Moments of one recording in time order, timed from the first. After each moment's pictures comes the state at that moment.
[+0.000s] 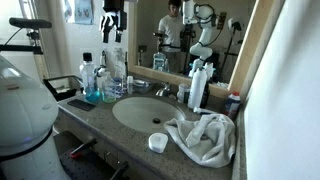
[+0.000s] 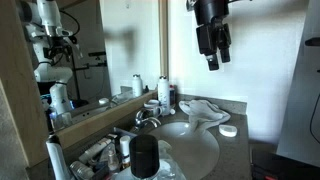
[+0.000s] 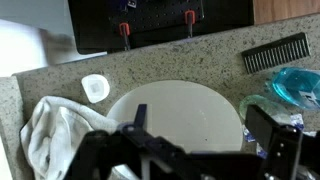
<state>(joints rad) 0.01 -0.51 0.19 -2.14 0.02 1.42 0.32</state>
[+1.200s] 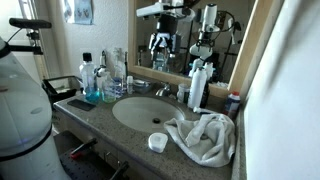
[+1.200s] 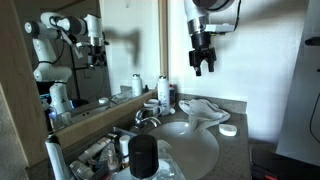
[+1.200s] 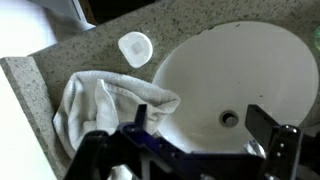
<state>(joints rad) -0.11 -0.29 -0.11 -2.10 -0.09 1.66 0.13</state>
